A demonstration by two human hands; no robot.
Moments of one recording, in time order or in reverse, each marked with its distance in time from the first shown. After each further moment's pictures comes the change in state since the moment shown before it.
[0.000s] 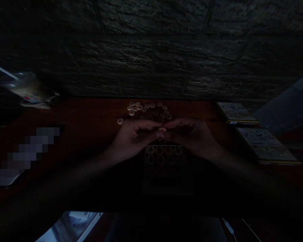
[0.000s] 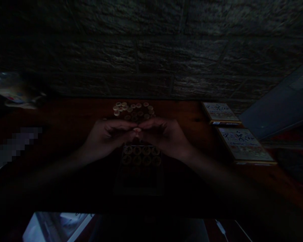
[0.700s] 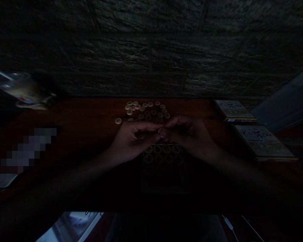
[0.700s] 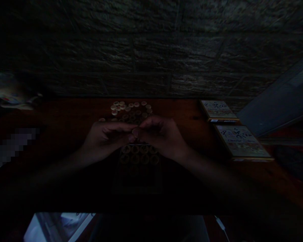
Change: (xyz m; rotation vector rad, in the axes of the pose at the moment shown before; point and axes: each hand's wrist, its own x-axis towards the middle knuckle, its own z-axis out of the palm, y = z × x) left_hand -0.004 0.006 0.005 -0.034 -0.028 -0.023; right_hand -0.002 -0.004 0.006 -0.012 0.089 0.038
